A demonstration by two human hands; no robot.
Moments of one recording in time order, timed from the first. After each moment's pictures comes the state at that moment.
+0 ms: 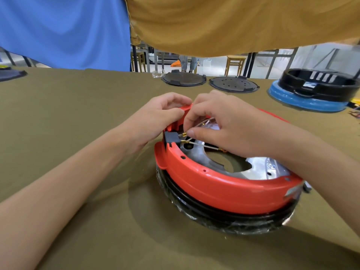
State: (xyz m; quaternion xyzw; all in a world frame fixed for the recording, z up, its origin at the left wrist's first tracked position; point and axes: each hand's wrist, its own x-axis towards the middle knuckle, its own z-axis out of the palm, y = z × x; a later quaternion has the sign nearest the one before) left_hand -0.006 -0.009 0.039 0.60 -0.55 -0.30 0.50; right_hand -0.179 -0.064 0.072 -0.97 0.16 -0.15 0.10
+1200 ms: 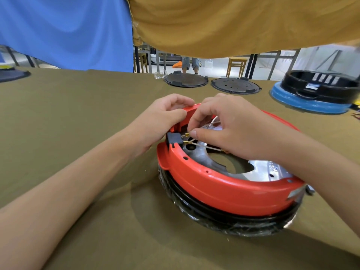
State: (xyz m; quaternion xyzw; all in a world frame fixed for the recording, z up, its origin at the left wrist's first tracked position) left_hand -0.009 -0.009 0.037 0.61 -0.54 -0.29 0.51; right_hand -0.180 -0.059 0.071 -0.95 0.18 -0.19 0.15
